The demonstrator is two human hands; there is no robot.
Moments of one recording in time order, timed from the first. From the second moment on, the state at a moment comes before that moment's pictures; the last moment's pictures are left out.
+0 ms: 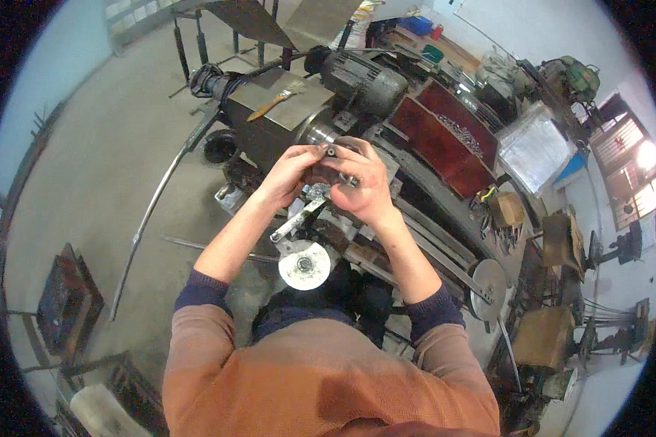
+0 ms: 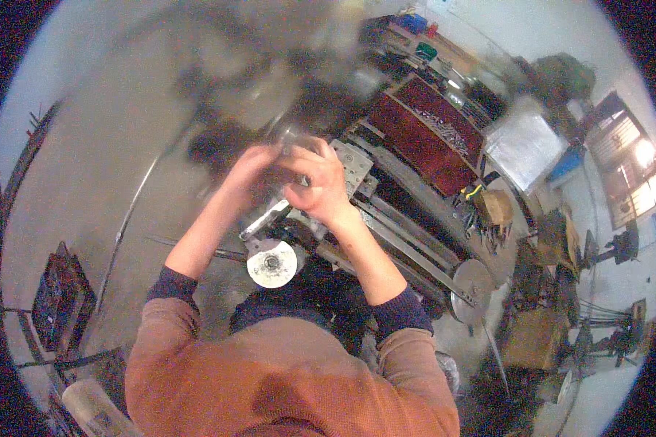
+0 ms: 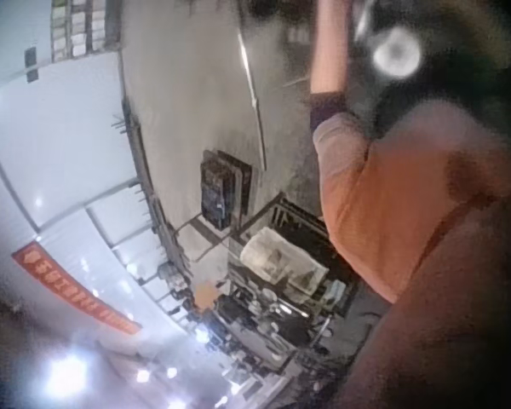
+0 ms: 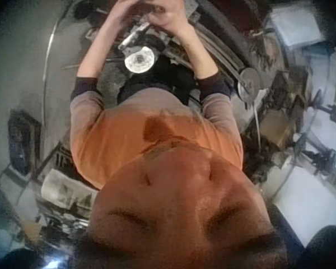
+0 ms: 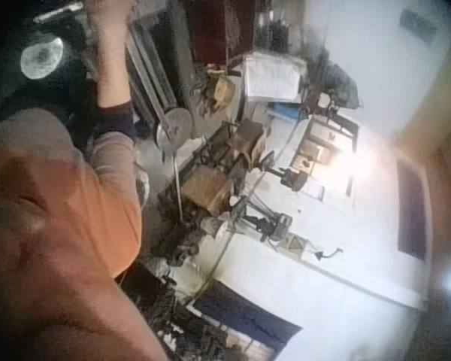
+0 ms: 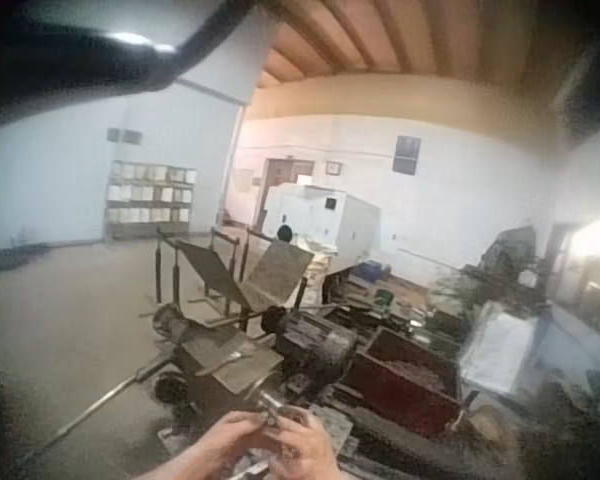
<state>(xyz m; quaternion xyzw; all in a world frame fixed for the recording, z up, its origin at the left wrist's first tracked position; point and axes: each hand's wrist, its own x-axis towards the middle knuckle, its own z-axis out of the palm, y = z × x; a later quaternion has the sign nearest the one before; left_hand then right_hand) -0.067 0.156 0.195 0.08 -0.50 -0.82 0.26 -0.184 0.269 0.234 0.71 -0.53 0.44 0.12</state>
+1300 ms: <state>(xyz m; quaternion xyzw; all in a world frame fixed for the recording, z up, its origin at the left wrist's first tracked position) 0.274 -0.120 0.118 0.66 -0.73 0.14 0.03 -0.259 0.177 0.193 0.59 -0.78 0.17 -0.12</state>
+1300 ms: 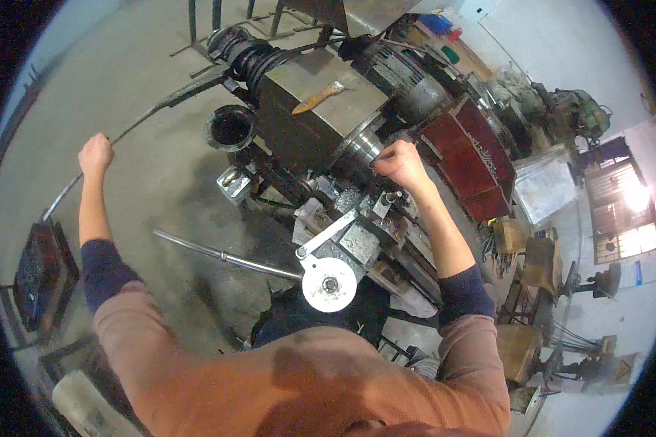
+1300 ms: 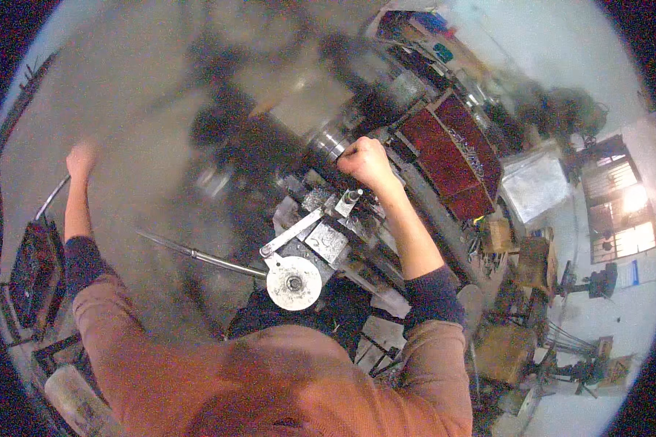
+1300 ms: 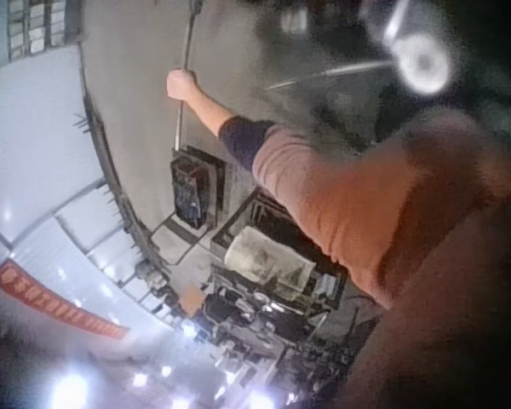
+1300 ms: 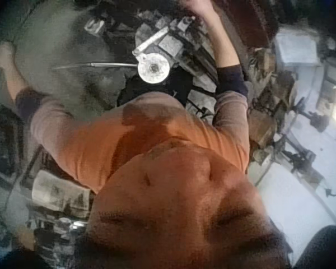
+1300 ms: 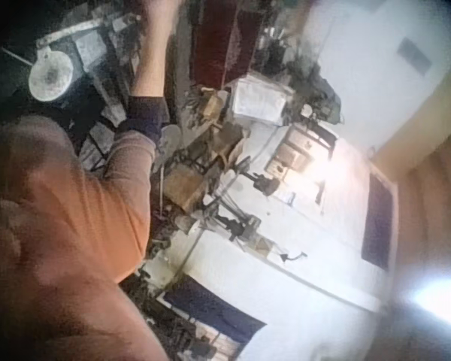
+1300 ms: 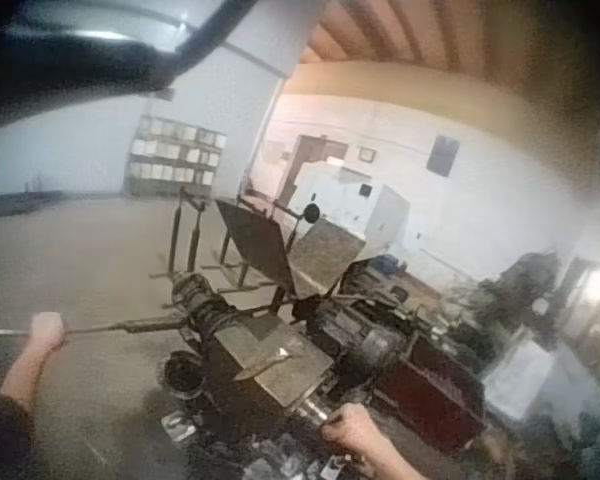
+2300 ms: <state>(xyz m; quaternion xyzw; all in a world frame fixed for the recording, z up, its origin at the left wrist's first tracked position) 0.085 -0.046 -0.014 0.47 -0.88 -0.04 -0.05 -0.352 0.654 0.166 0.11 -0.98 0.16 0.02</state>
